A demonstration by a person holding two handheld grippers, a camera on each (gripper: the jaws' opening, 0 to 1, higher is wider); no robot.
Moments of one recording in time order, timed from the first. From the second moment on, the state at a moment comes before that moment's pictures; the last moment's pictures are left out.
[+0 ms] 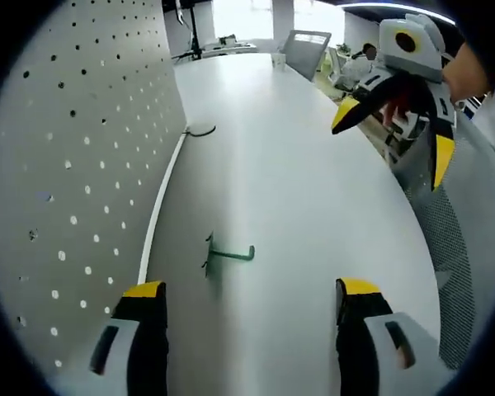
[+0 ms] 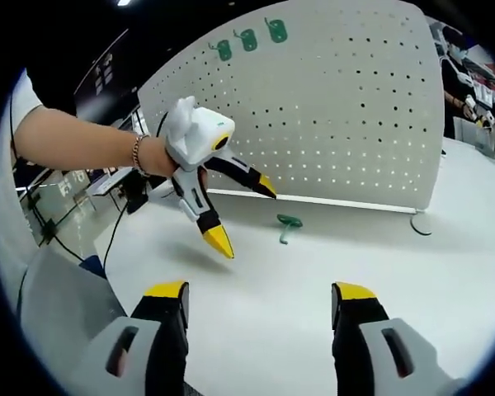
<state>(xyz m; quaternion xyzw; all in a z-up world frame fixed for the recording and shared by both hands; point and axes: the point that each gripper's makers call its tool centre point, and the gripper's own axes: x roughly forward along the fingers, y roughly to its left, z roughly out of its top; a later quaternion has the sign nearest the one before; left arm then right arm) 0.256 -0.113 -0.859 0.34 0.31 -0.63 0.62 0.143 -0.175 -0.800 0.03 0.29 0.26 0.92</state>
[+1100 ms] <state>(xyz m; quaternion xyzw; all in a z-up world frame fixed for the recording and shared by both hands) 0.261 -0.125 -0.888 0.40 0.33 -0.66 0.54 0.145 -0.181 -0.801 0.05 0.30 0.24 0.92</state>
